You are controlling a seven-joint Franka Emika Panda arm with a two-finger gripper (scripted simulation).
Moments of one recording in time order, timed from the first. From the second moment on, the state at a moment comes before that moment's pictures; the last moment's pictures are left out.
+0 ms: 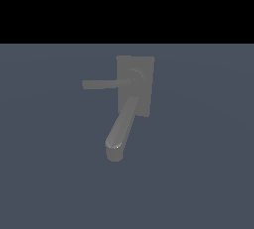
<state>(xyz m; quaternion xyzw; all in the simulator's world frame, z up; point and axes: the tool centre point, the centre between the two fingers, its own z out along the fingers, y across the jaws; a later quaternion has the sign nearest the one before) -0.077 0.185 0.565 0.46 0.24 0.19 0.84</state>
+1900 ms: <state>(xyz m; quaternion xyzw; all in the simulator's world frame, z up) 0.019 0.161 0.143 0.15 0.67 -0.03 0.73</state>
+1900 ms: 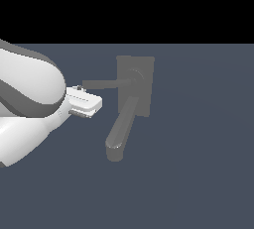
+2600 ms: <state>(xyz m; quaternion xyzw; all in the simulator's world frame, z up) 0.017 0.126 0.139 0.11 0.67 -0.07 0.73</state>
